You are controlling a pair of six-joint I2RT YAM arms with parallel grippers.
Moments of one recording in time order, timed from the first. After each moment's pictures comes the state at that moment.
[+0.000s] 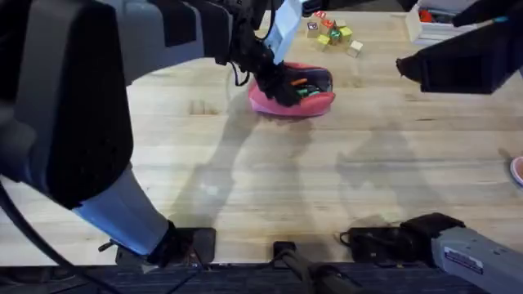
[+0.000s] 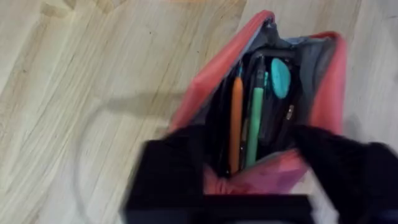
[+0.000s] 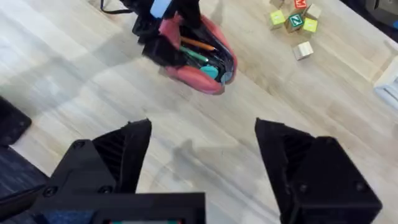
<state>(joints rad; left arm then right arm) -0.41 1.87 1.28 -0.45 0.53 0.65 0.23 1.12 1.70 -1.43 -0.20 -0.33</state>
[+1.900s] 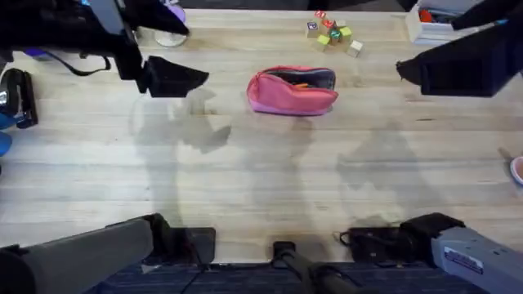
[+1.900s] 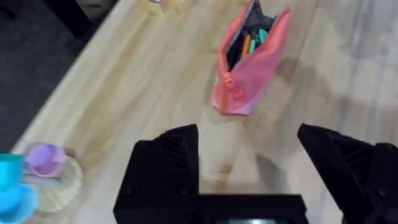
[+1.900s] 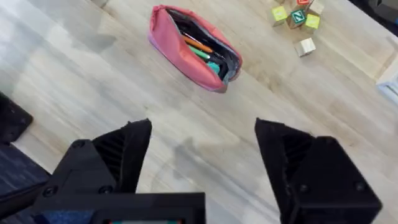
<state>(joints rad) 0.26 1.40 1.28 -1.11 0.96 1.24 0.23 1.12 1.70 -1.44 -0.20 -0.33</state>
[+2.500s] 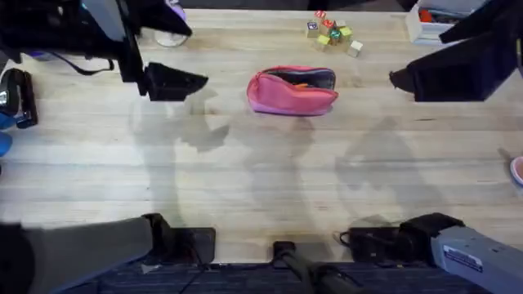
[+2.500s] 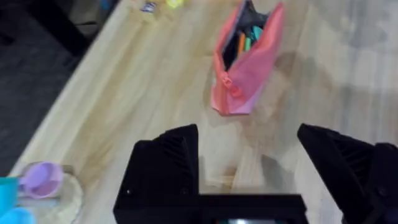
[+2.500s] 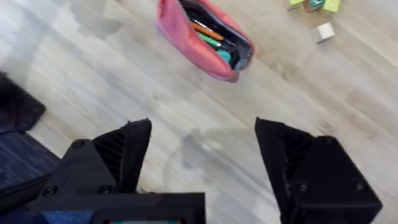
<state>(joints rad) 0.27 1.45 1.28 -1.13 1.00 1.40 0.23 1.15 1.70 -1.49 -0.23 -0.32</state>
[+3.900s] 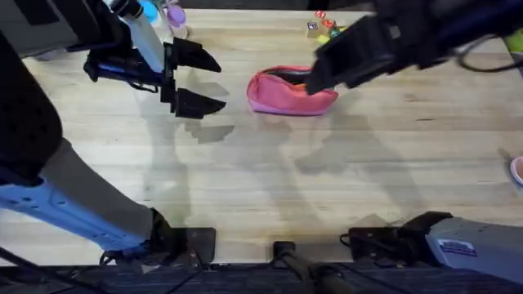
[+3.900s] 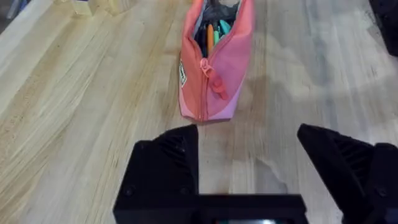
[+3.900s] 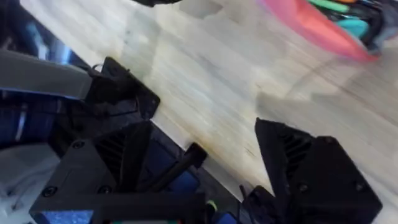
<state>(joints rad) 0.23 1.86 1.25 -1.16 1.15 1.69 0.40 1.40 1.70 -1.49 -0.49 0.06</state>
